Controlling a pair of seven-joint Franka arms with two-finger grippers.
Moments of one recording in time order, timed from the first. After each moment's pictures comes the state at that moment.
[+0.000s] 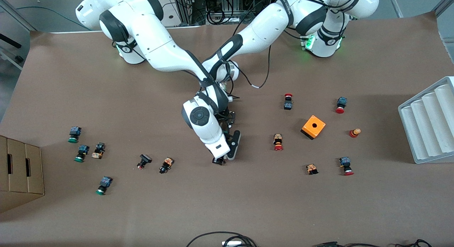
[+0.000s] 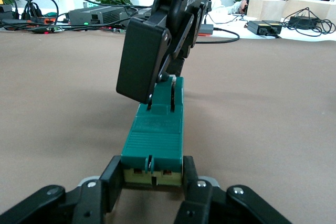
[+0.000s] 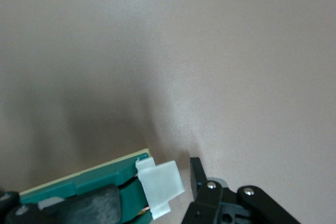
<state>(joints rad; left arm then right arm) -0.92 0.99 -0.26 -1.59 1.81 1.91 -2.52 0.80 0.91 -0.17 -1.42 0.28 2.58 -0.77</state>
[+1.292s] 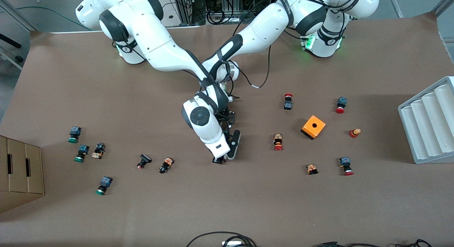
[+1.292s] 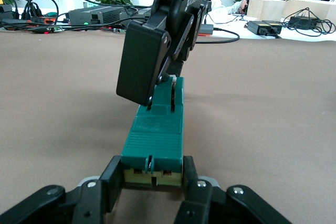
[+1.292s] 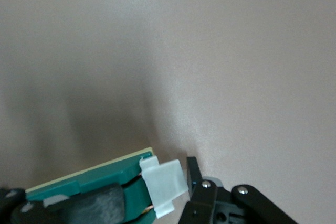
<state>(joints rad) -0.92 0.99 -0.26 -1.59 1.81 1.91 -2.52 0.80 0.91 -0.17 -1.42 0.28 2.57 -0.77</state>
